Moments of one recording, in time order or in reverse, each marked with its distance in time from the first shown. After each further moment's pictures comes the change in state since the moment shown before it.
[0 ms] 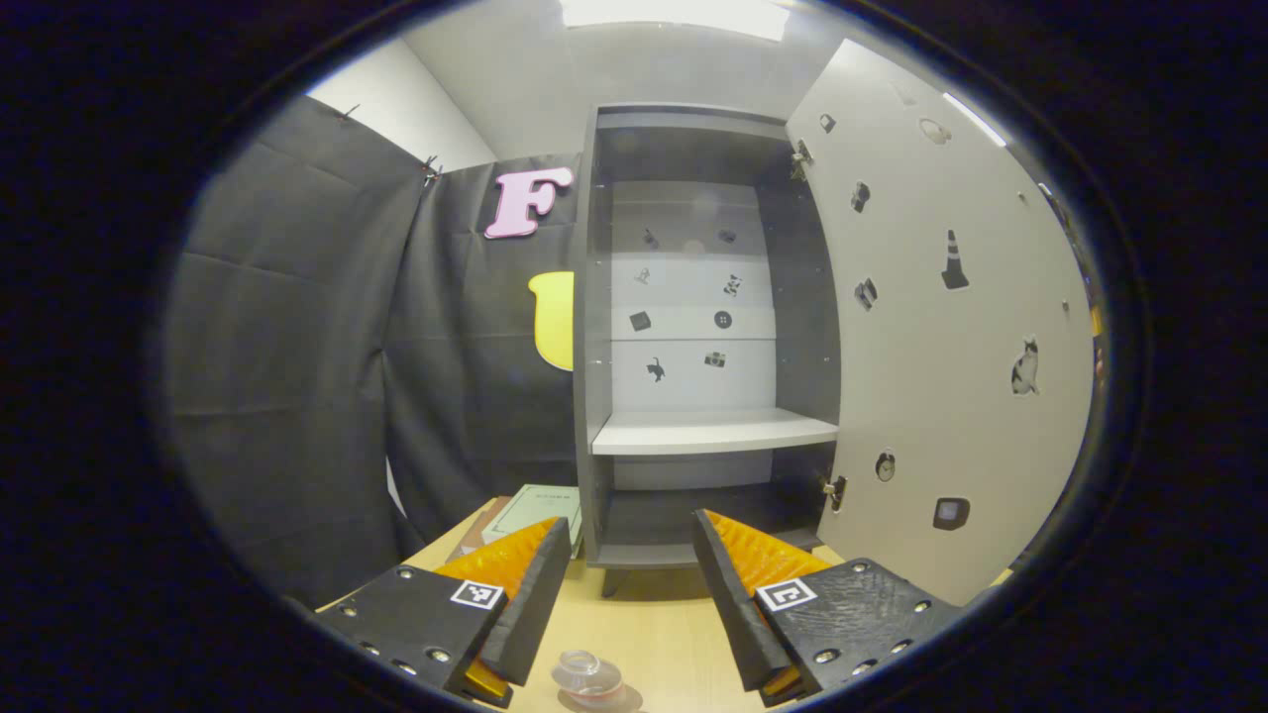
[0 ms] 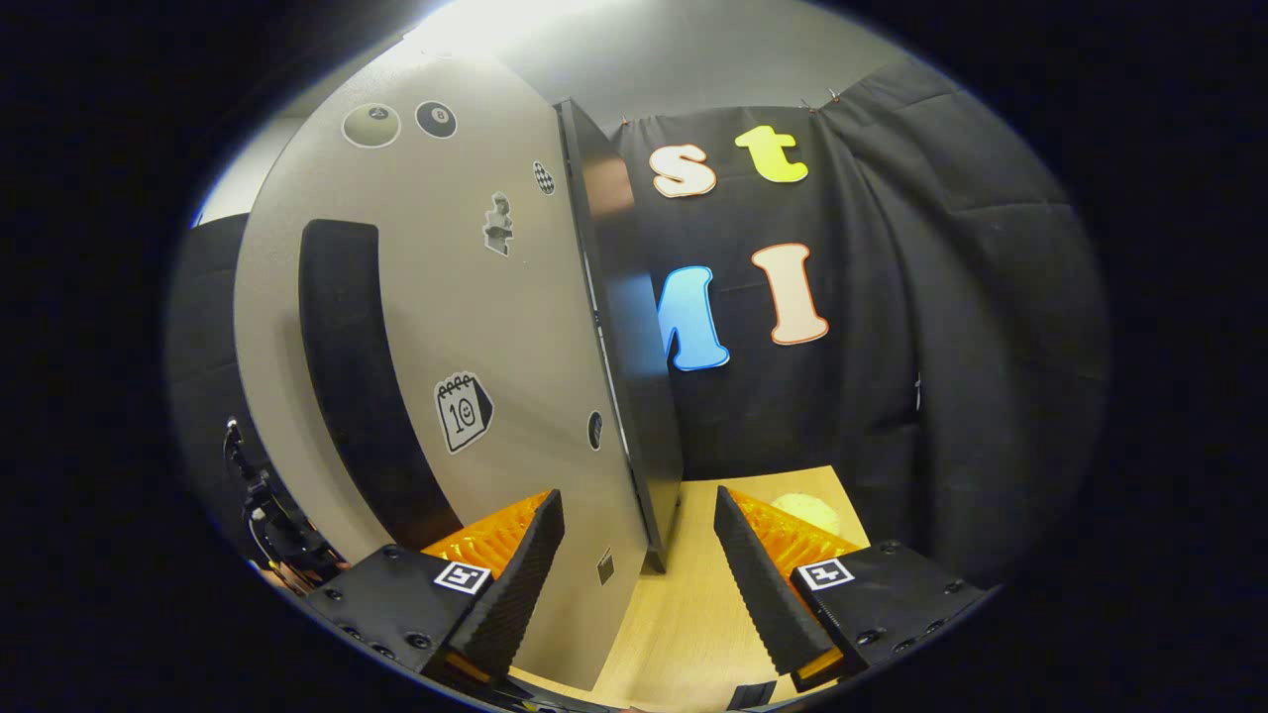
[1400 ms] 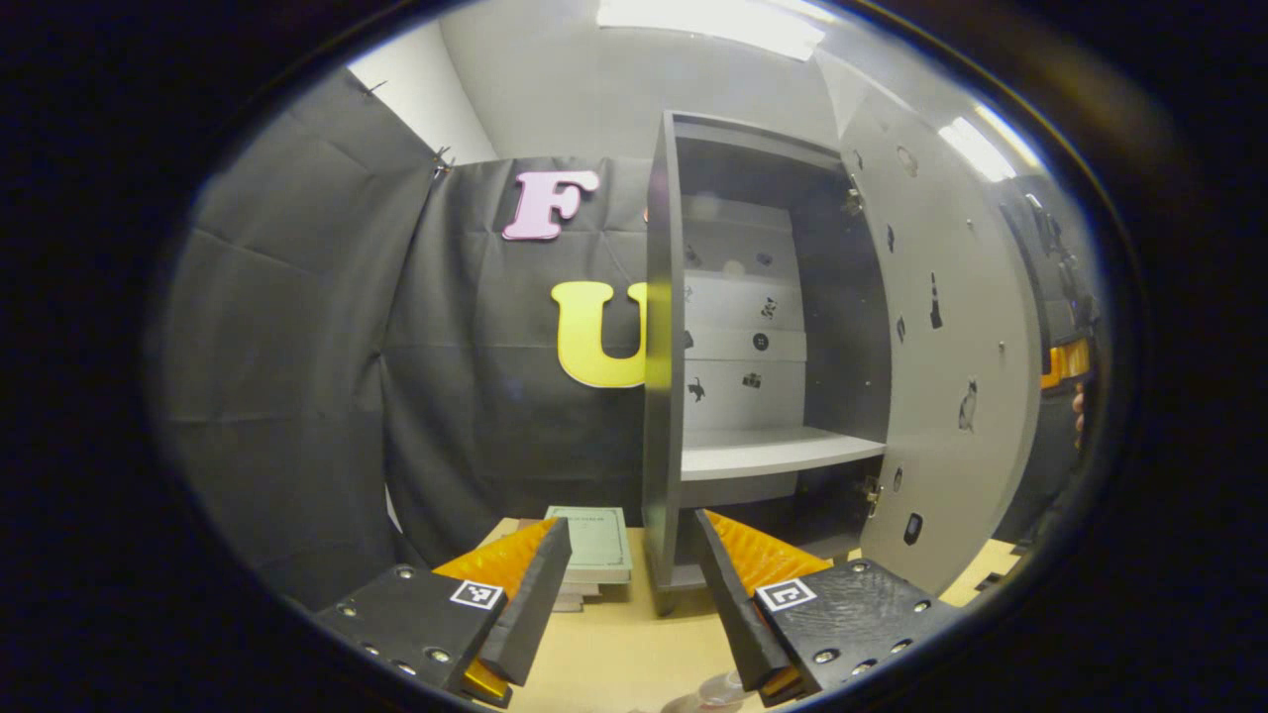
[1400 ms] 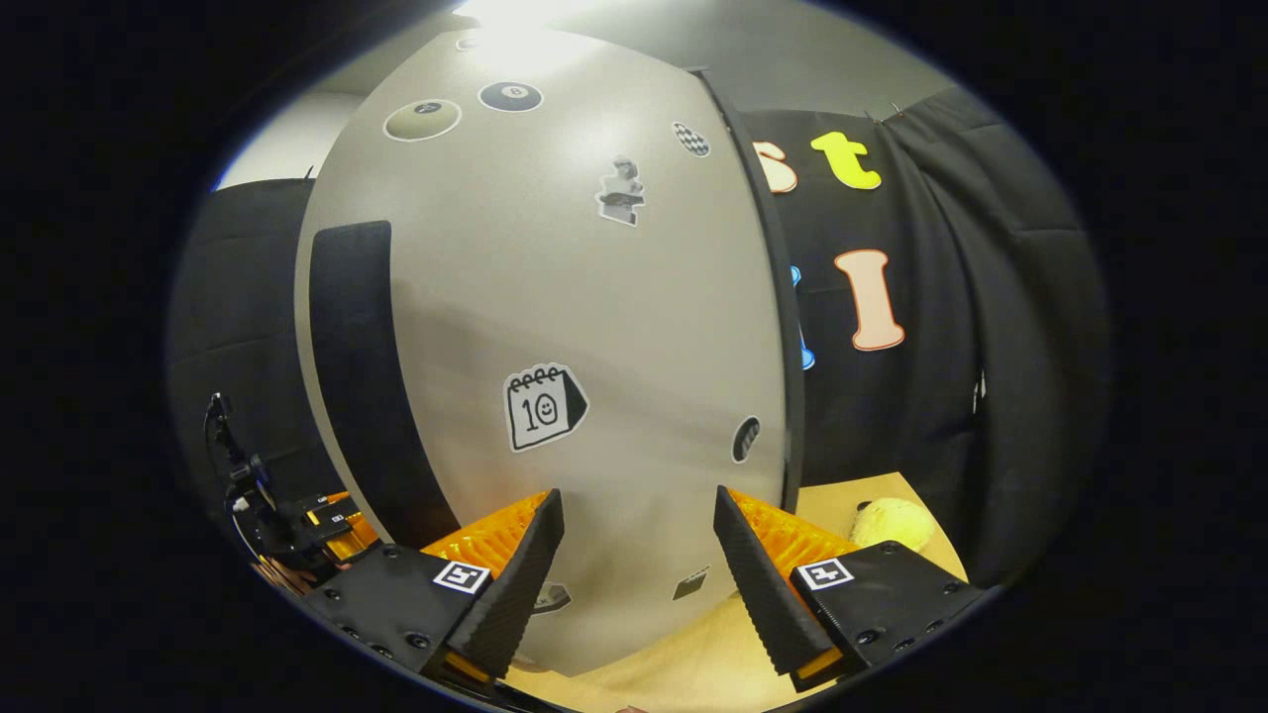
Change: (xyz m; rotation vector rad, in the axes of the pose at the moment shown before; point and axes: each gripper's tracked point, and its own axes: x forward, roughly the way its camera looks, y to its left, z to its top) left arm 0.015 0.146 0.014 -0.028 -0.023 -0.042; right arm 0.088 0.188 -0.016 -0.047 -0.024 0.082
